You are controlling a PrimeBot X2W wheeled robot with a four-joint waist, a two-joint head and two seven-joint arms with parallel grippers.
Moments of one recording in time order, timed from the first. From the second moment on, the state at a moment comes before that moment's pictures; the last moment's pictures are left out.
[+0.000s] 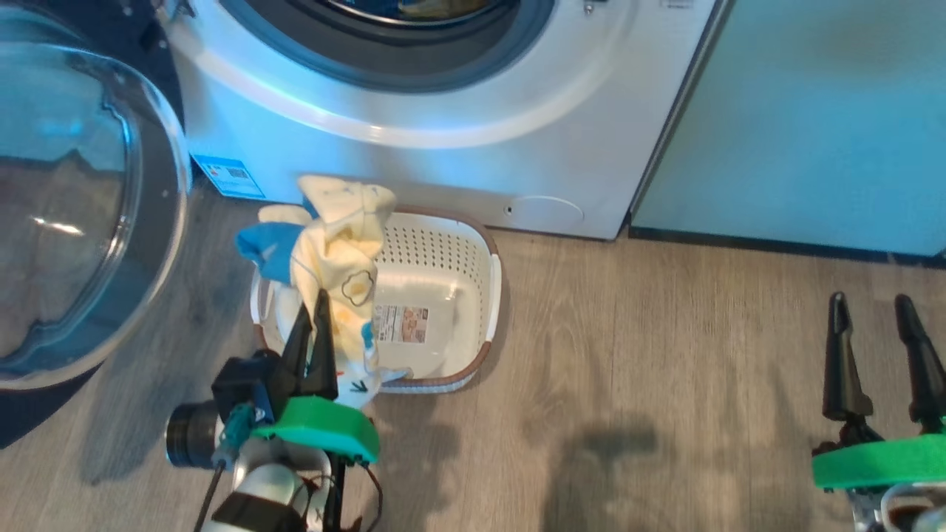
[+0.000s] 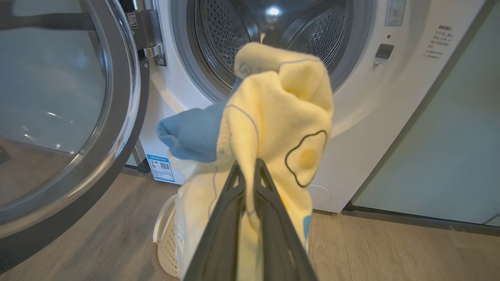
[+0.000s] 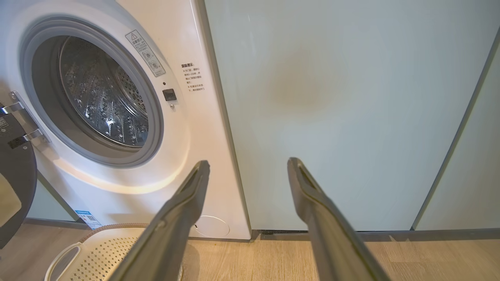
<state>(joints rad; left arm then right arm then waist) -0.19 0.20 -0.39 0.13 -0.42 0.24 -0.22 -0.02 -0.06 -0.03 0.00 0.22 0.13 -0.24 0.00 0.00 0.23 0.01</state>
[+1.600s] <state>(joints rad) -0.06 0.23 -0.44 0.03 -0.43 0.24 -0.17 0.14 -0.04 -0.03 -0.08 0.20 0.13 -0.18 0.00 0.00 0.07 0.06</state>
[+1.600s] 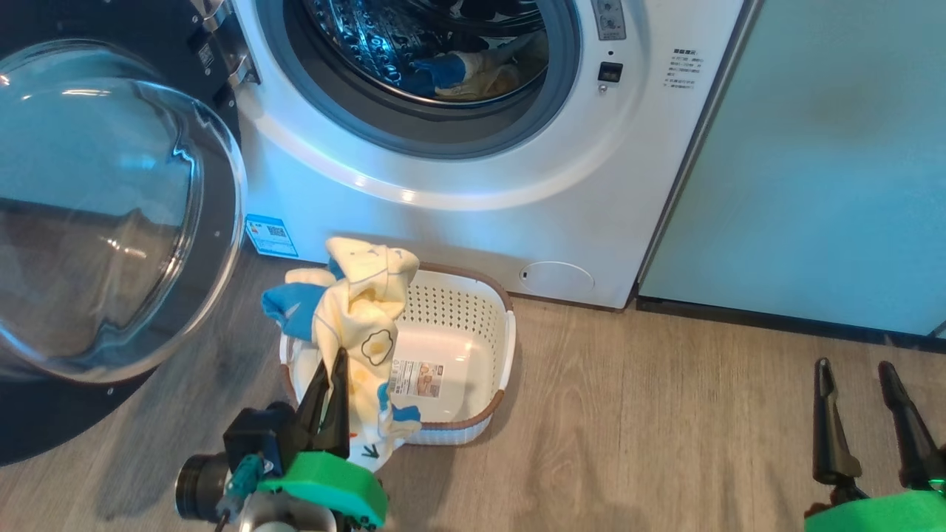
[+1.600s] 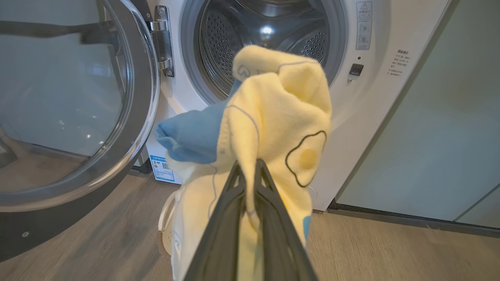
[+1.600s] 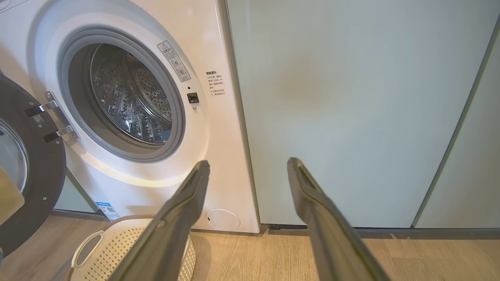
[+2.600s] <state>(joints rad) -0.31 0.22 -0.41 0.24 -0.49 0.22 -0.18 0.05 -0.04 -0.02 -0.09 0.22 0.13 -0.19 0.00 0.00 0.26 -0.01</state>
